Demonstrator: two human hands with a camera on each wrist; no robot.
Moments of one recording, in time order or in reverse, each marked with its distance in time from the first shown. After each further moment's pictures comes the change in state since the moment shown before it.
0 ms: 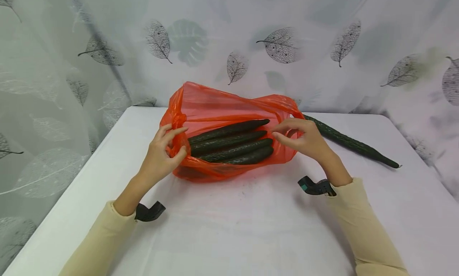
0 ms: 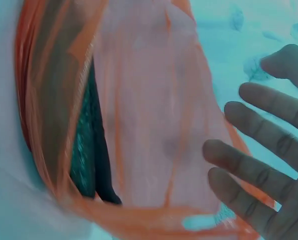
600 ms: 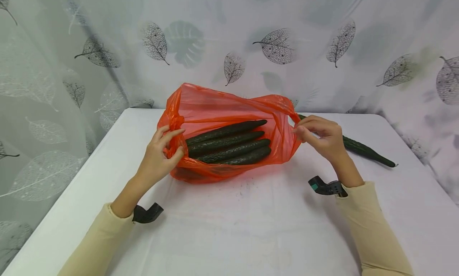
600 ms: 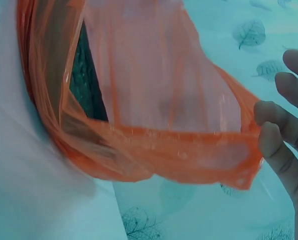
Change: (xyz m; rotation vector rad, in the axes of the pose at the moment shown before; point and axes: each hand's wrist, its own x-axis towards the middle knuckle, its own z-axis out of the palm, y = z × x) left_hand -0.001 -0.001 0.002 0.017 0.008 0.012; right_hand -0.021 0.007 -0.027 0.246 0.219 -0.173
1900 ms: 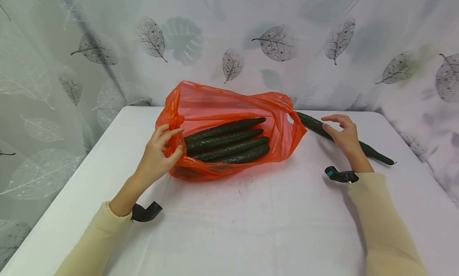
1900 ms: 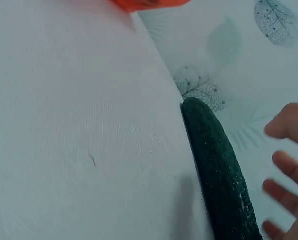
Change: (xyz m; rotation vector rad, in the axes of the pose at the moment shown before) left_hand 0.001 0.000 0.001 -0.023 -0.029 -0.015; right_hand -0.050 0.059 -0.083 -0.610 0.093 0.834
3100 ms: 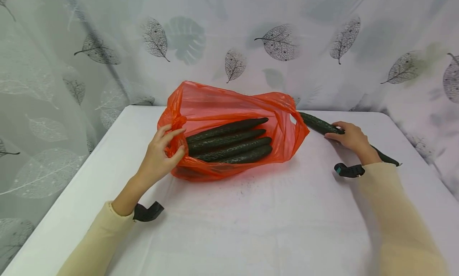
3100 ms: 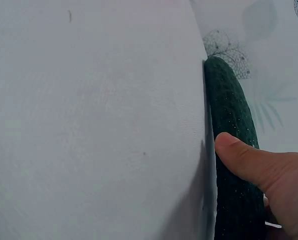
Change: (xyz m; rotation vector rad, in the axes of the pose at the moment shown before) left_hand 0.000 -0.003 0.002 -0.001 -0.009 -0.015; right_hand 0.020 0.021 -0.019 -0.469 -0.387 0.117
